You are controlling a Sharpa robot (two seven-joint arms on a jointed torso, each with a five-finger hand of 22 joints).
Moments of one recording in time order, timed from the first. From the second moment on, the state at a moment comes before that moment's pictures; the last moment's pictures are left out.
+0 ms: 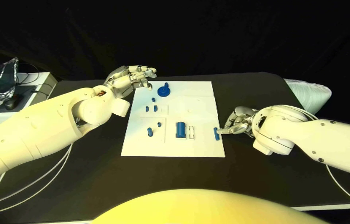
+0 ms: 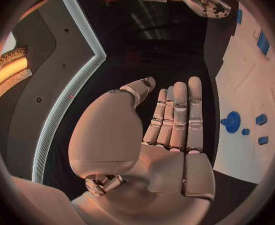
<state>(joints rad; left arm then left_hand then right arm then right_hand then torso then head) 0.86 -0.90 0.32 1.42 -0.18 -0.02 0.27 1.34 -0.19 0.49 0.08 0.18 0.86 0.19 0.33 0.29 0.87 0.13 0.59 0.14 0.94 0.07 1.17 0.35 0.18 0.90 0.16 0.80 0.74 1.14 -0.87 -0.14 1.66 -1.08 -0.17 -0.66 1.17 -0.17 0.24 0.29 0.15 0.99 0.07 0.38 0.70 1.47 0.00 1.57 1.31 1.47 -0.06 1.56 1.31 0.02 1.47 0.03 1.48 1.31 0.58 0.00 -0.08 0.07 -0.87</state>
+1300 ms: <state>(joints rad) 0.86 -0.91 0.32 1.43 -0.18 -0.02 0.26 1.34 -0.19 0.48 0.09 0.18 0.86 0.19 0.33 0.29 0.87 0.13 0.59 0.14 0.94 0.07 1.17 0.35 0.18 0.90 0.16 0.80 0.74 1.08 -0.76 -0.15 1.56 -1.28 -0.18 -0.69 1.20 -0.16 0.24 0.28 0.16 1.00 0.07 0.38 0.72 1.47 0.00 1.57 1.31 1.47 -0.06 1.56 1.31 0.02 1.47 0.03 1.48 1.31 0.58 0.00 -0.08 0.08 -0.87</state>
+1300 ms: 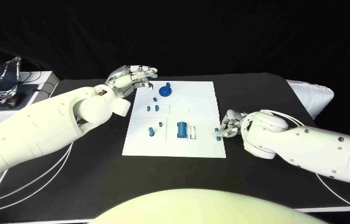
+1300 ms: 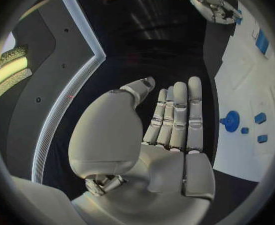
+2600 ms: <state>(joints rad) 0.86 -0.91 0.32 1.43 -0.18 -0.02 0.26 1.34 -0.19 0.48 0.09 0.18 0.86 0.19 0.33 0.29 0.87 0.13 0.59 0.14 0.94 0.07 1.17 0.35 0.18 0.90 0.17 0.80 0.74 1.09 -0.77 -0.15 1.60 -1.26 -0.21 -0.67 1.29 -0.19 0.46 0.24 0.53 0.98 0.09 0.27 0.73 1.46 0.00 1.57 1.31 1.47 -0.06 1.56 1.31 0.02 1.47 0.03 1.48 1.31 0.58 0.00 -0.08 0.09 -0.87</state>
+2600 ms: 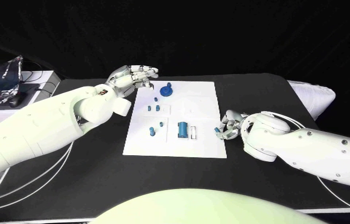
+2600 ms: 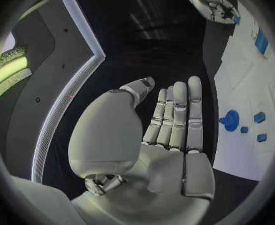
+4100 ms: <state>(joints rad) 0.86 -0.91 0.32 1.43 -0.18 -0.02 0.25 1.34 -0.19 0.48 0.10 0.18 0.86 0.19 0.33 0.29 0.87 0.13 0.59 0.14 0.94 0.07 1.17 0.35 0.18 0.90 0.16 0.79 0.74 1.12 -0.58 -0.15 1.50 -0.95 -0.25 -0.66 1.17 -0.20 0.56 0.13 0.49 0.99 0.09 0.29 0.77 1.46 0.00 1.57 1.31 1.47 -0.06 1.56 1.31 0.02 1.47 0.03 1.48 1.31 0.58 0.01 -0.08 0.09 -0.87</state>
